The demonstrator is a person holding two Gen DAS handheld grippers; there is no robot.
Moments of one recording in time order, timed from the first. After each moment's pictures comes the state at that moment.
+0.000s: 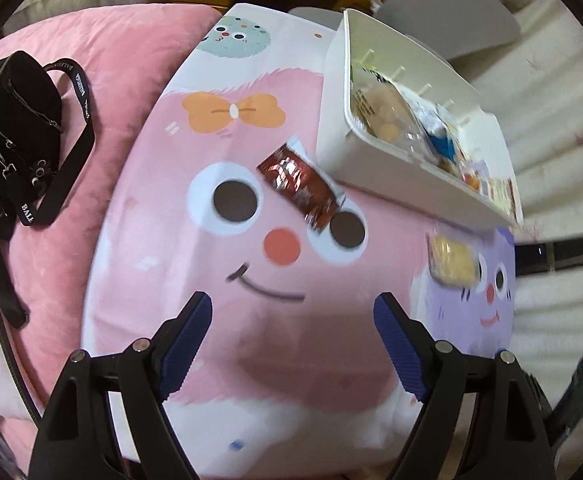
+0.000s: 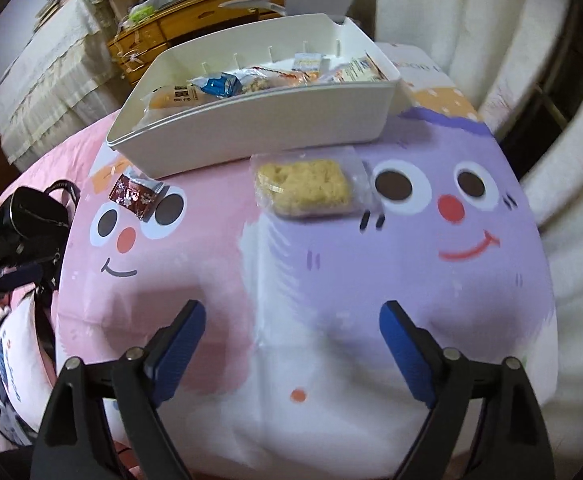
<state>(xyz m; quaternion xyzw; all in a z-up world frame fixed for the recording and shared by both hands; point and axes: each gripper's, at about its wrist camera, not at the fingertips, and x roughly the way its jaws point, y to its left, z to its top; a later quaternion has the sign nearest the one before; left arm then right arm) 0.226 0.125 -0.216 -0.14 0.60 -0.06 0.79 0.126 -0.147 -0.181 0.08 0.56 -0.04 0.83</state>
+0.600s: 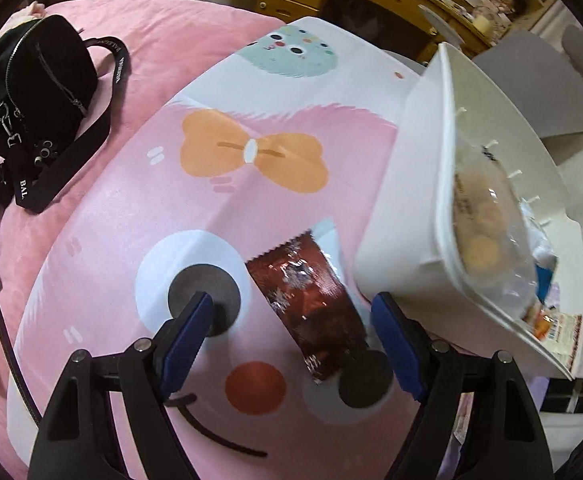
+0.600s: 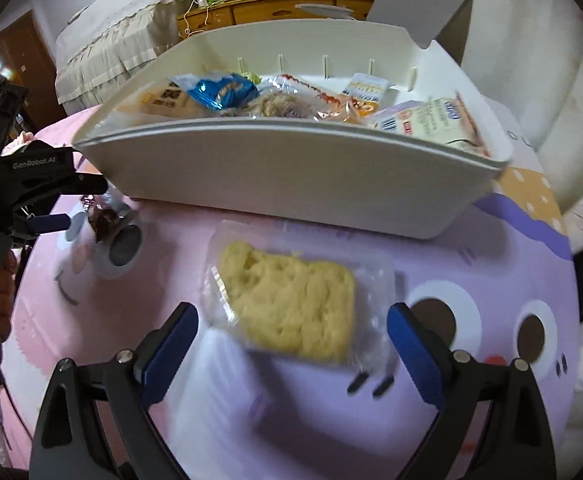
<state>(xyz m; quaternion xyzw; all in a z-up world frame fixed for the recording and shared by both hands) 0.305 0.110 -0.285 -0.20 0.54 0.09 0.81 0.221 -0.175 -0.242 -0.01 0.52 0.09 0.85</state>
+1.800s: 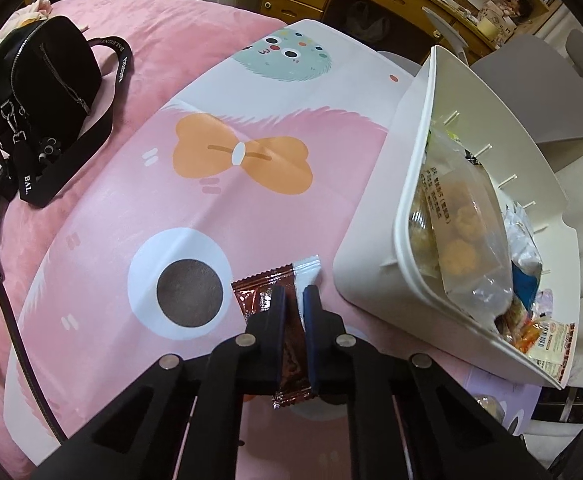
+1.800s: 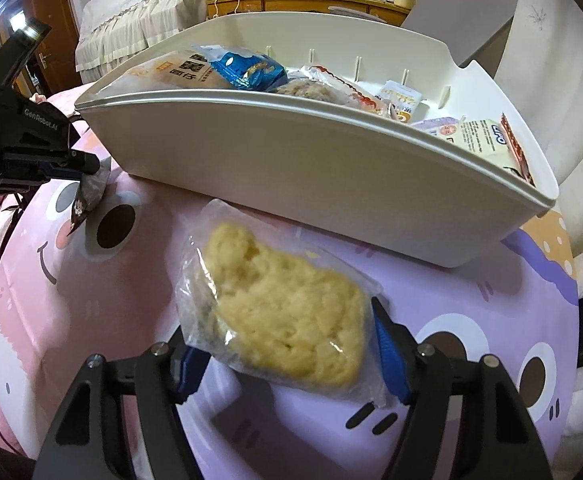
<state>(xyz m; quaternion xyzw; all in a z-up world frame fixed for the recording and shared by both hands) 0.301 0.100 -0.272 -0.21 0.54 0.09 0.81 0.231 -0.160 -0.250 -0.07 0.51 0.11 0.85</state>
